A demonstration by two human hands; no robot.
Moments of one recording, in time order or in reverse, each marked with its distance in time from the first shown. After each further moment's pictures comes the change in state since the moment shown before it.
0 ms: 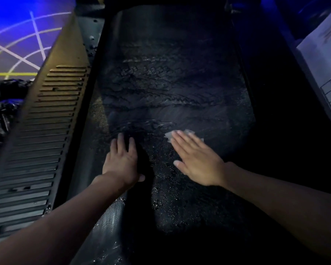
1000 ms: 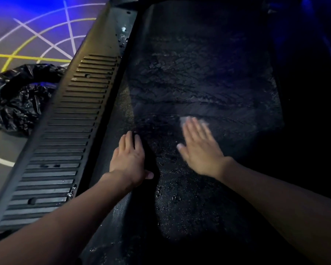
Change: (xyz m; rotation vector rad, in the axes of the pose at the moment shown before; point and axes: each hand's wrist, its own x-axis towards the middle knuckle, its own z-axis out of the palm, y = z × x) left_hand -0.017 -0.036 0.013 -0.084 0.078 -0.049; right_hand 0.047 -0.038 -0.014 0.038 -0.002 0.094
